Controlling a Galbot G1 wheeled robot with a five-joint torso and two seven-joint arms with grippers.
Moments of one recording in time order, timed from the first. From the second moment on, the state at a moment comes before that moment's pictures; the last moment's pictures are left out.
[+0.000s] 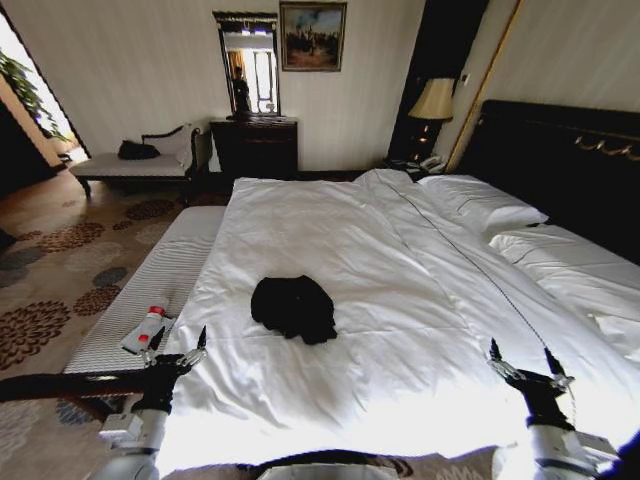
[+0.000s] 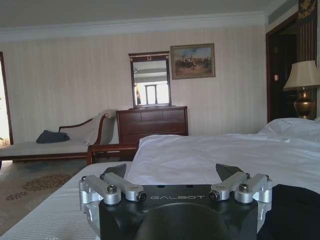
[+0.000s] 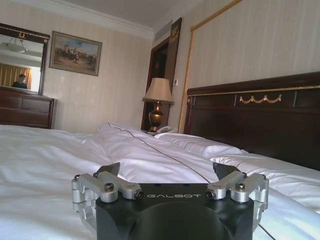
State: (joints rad) left arm 1.88 -1.30 -0.79 -2.23 -0.32 -0.16 -0.01; right arm -1.82 1.38 1.09 2.00 0.39 0.25 -0.06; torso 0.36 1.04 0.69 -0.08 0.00
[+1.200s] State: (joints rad) left arm 1.42 -0.91 -0.66 -1.91 -0.73 0.09 -0.05; right arm -1.83 1.35 1.00 2.12 0.29 0.20 -0.02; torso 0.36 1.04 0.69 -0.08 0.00
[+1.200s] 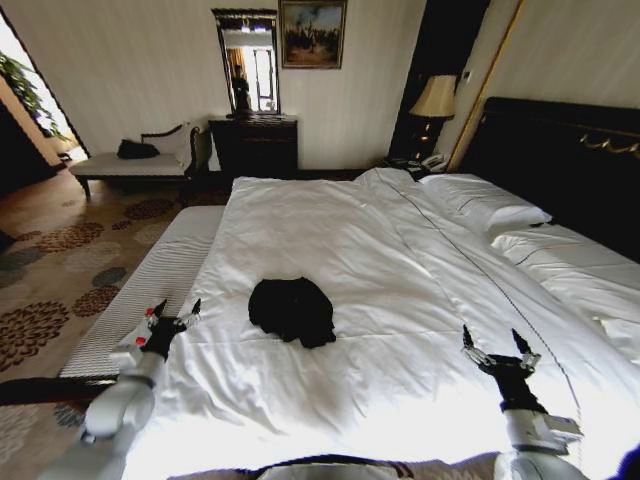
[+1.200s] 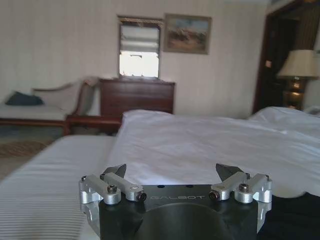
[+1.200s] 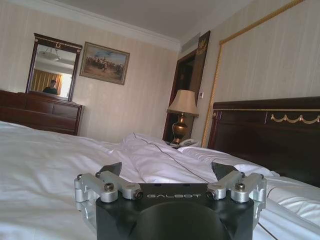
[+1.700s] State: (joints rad) left arm 0.90 -0.80 -0.15 -1.56 -0.91 0.15 0.00; right arm -1.82 1.35 1.00 2.14 0.29 0.17 0.00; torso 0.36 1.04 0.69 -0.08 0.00
